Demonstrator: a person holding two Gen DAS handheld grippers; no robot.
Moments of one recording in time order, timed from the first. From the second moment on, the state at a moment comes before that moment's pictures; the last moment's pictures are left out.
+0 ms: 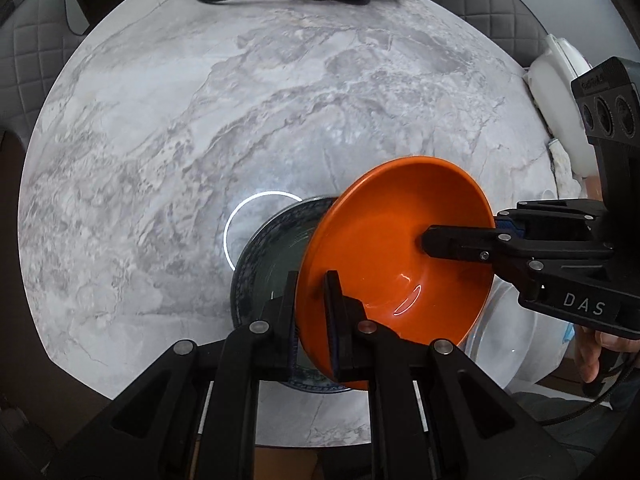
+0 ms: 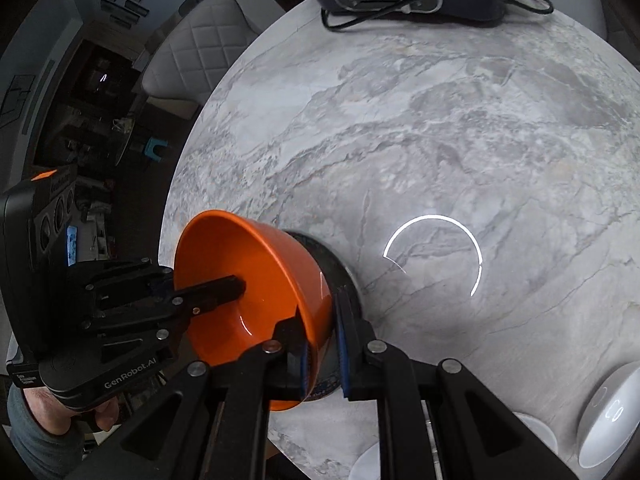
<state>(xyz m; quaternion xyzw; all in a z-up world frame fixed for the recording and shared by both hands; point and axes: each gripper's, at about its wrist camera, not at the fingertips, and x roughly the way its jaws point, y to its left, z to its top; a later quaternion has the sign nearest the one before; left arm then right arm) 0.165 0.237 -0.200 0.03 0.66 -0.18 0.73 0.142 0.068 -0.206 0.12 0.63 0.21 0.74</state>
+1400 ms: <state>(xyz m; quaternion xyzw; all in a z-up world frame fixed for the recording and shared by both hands) 0.148 0.226 -0.145 0.03 0.54 -0.10 0.83 0.112 0.021 -0.178 0.19 0.54 0.23 0.79</state>
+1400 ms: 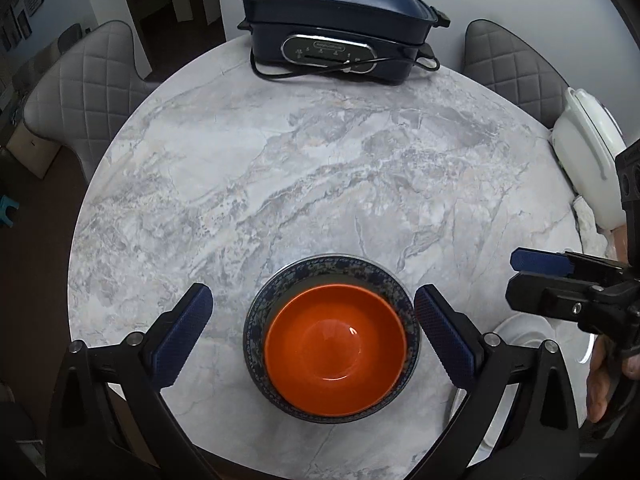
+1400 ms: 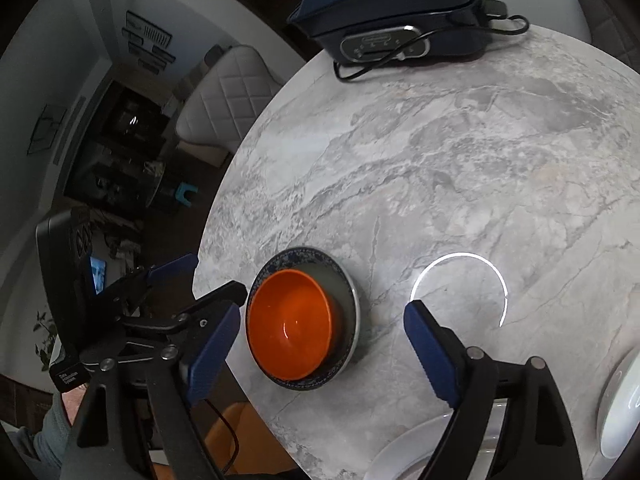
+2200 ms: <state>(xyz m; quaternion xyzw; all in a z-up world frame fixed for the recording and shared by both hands) 0.173 -0.048 -0.190 0.15 0.58 -0.27 0.75 -0.018 -0.276 -0.196 0.35 0.48 -0.03 0.80</state>
